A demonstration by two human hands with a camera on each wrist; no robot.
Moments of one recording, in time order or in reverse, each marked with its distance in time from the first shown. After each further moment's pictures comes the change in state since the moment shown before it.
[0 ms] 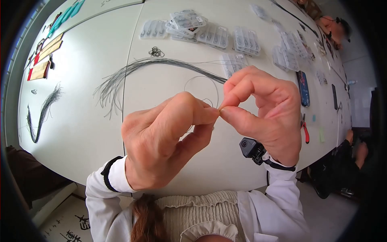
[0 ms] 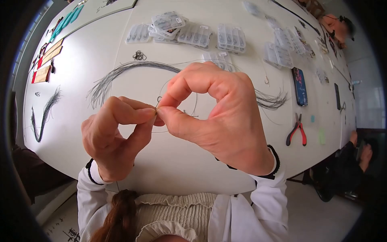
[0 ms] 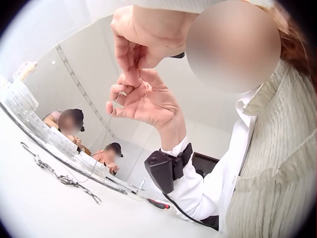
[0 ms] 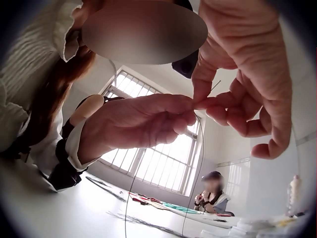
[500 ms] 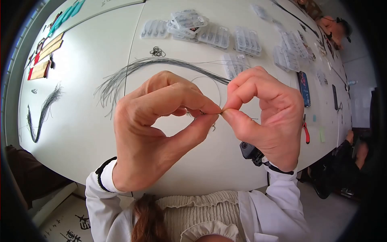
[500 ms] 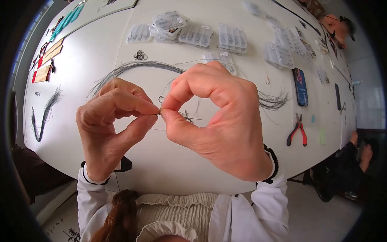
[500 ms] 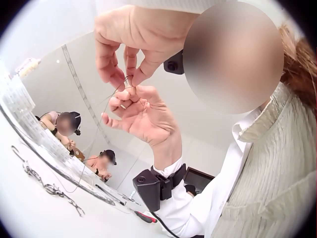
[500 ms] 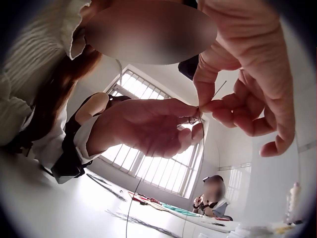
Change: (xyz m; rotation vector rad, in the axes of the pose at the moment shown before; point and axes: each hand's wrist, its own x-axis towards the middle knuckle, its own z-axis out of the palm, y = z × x) left_hand 0.008 -0.002 -0.010 -0.206 -0.043 -0.245; right_hand -0.003 -0.002 0.005 -0.157 0.062 -0.069
